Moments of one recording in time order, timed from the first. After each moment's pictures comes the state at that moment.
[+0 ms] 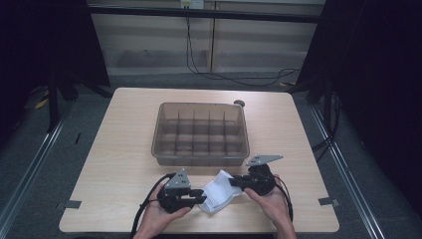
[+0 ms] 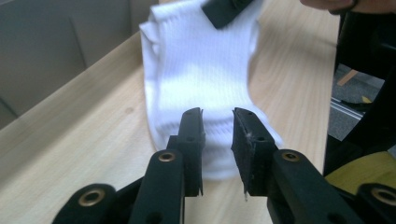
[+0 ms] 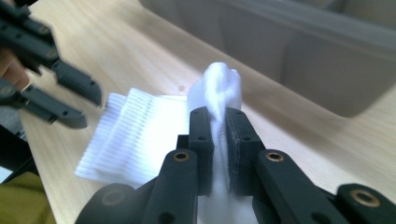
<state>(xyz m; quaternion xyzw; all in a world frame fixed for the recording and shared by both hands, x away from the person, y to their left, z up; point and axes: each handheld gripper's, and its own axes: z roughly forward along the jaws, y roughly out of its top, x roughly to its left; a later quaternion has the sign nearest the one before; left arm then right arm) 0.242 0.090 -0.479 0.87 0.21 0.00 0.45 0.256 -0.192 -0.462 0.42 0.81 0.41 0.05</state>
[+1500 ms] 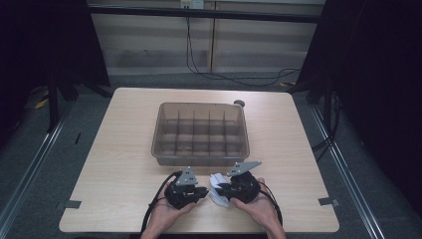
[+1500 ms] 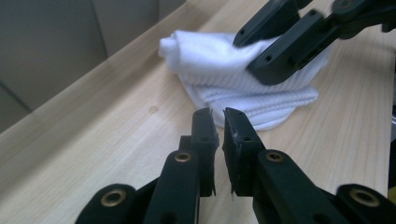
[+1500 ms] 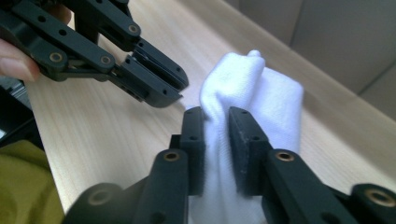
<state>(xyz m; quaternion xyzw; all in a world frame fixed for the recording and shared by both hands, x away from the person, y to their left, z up) 0.257 0.077 -0.493 0.87 0.25 0.03 0.42 0.247 -0.149 -0.470 0.36 0.86 0.37 0.05</state>
